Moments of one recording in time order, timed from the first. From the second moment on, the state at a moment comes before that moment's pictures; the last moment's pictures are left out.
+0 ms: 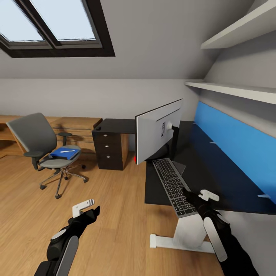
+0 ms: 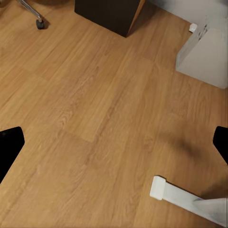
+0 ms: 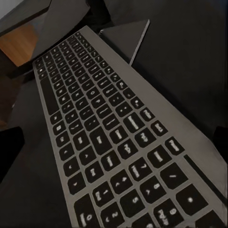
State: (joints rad) left arm -0.14 -0.08 0.01 -1.56 0.35 0.56 0.30; right arm -0.35 -0.04 -0.08 -1.25 -0.45 0.28 -0.10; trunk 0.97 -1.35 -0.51
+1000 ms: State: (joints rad) left arm -0.14 -0.08 0.02 -1.57 0.35 0.56 0.30; right arm -0.35 -0.05 -0.08 -1.25 -0.45 0.27 -0.10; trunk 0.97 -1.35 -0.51
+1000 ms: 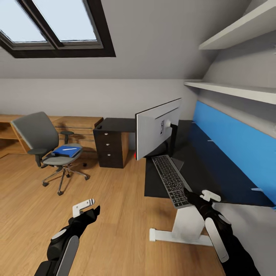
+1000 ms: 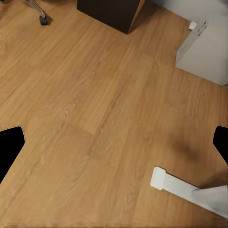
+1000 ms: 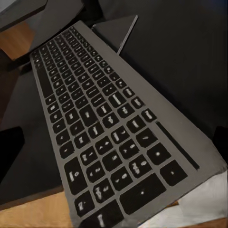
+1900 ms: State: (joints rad) left arm -0.14 -0.08 0.02 -1.57 0.35 0.56 0.30; right arm -0.35 -0.05 -0.09 -1.24 -0.46 0.28 -0.07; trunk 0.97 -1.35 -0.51
